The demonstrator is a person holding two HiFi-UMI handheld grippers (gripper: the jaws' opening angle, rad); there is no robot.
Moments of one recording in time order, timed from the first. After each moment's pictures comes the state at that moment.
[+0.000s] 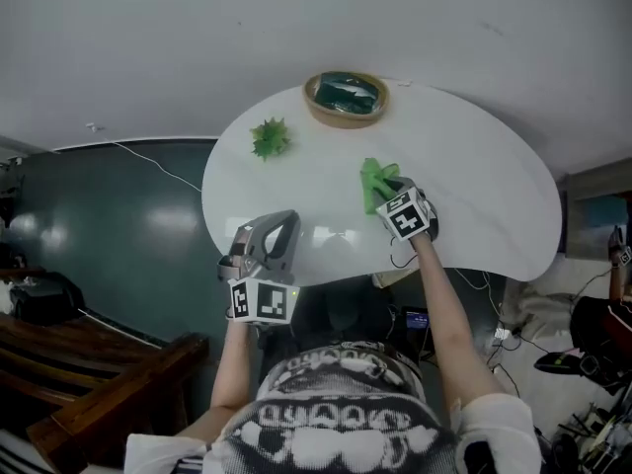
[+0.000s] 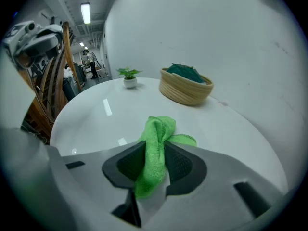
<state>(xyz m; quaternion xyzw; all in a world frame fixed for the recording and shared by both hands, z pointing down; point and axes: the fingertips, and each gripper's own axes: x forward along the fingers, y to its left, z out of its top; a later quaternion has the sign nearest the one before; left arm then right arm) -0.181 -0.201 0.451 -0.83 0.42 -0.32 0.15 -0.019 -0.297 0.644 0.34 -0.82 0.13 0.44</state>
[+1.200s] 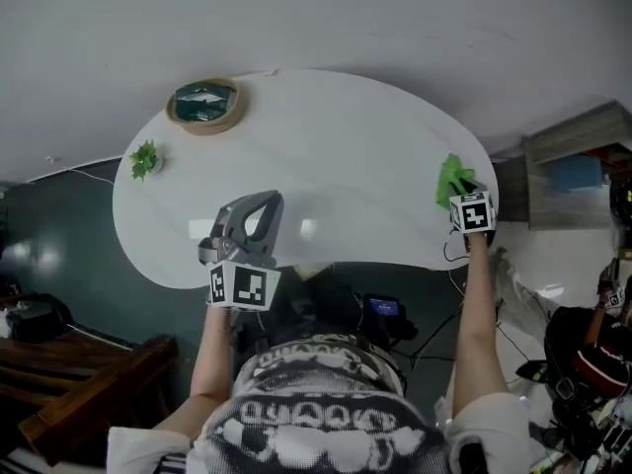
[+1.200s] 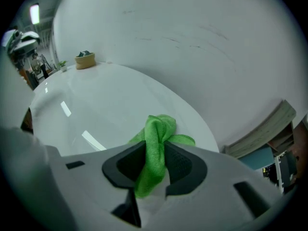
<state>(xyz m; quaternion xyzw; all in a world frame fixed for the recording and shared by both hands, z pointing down) 0.140 -0.242 0.438 -0.86 0.37 -0.31 0.17 0.552 -0.278 0.647 0.54 -0.67 0.21 0.46</state>
